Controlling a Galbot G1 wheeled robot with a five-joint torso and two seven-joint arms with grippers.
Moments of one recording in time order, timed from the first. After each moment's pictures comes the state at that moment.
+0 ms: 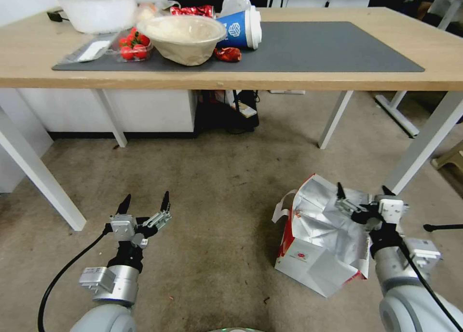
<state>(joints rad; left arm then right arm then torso) 1.74 -1.48 -0.59 -2.23 -0.26 -0.04 0.03 -1.60 1.40 0.73 2.32 0.17 -0.43 0.21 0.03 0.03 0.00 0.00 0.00</state>
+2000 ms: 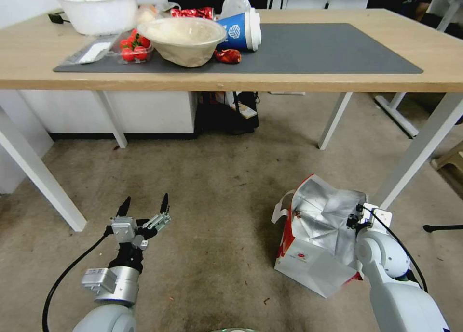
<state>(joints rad) 1.73 -1.48 -0.59 -2.20 -0.26 -0.07 0.03 -1.26 1.26 0.65 1.77 0.52 -0.69 0.44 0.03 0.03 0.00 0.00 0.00</state>
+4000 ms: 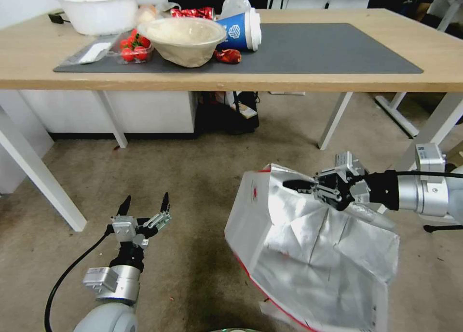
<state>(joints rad) 1.72 -1.49 -0.59 -2.19 -0.25 -0.07 0.03 -1.35 0.17 0.70 2.22 1.09 -0.31 -0.65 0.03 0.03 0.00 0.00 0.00</state>
